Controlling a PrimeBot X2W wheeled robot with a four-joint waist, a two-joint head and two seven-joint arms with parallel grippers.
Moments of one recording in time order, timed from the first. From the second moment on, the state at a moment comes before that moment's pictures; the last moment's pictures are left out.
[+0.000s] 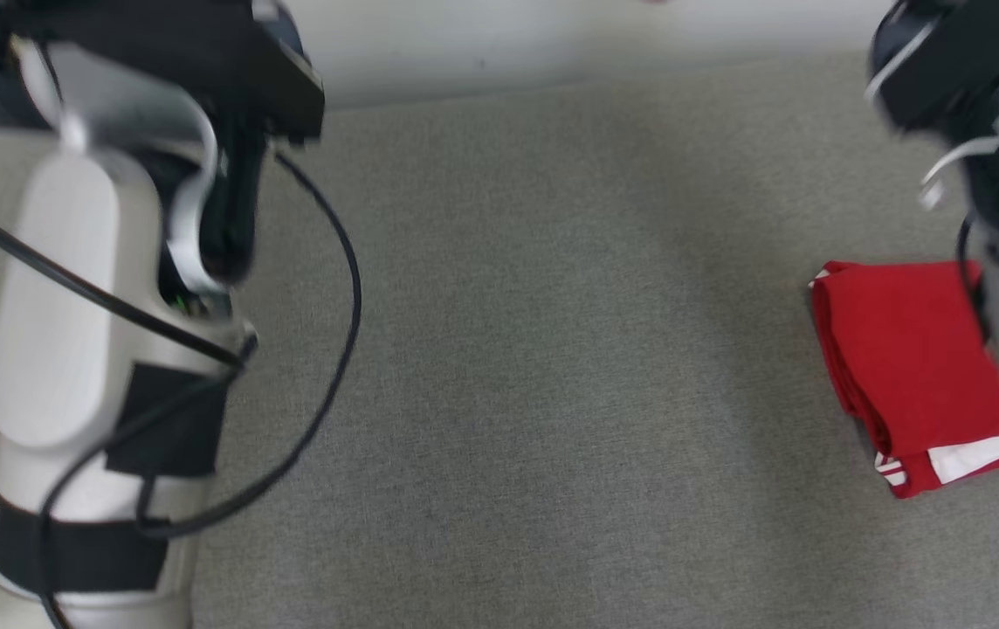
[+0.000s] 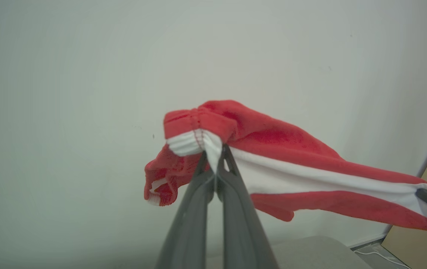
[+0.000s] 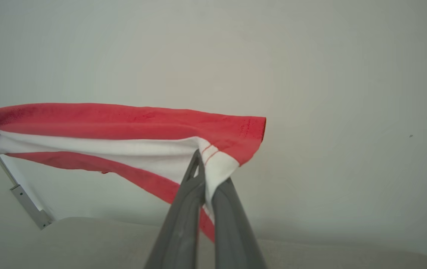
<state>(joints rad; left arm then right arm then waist) -1.00 0.03 -0.23 0.22 -0.34 0.11 0.17 -0.97 -0.25 0.14 0.20 0.67 0.06 0.31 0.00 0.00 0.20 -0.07</state>
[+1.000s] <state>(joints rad) -0.53 0.06 -0.31 0.69 -0.44 -0.08 0.06 -0.40 -0.23 0.30 0.37 0.74 0.12 0.29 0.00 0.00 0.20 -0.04</state>
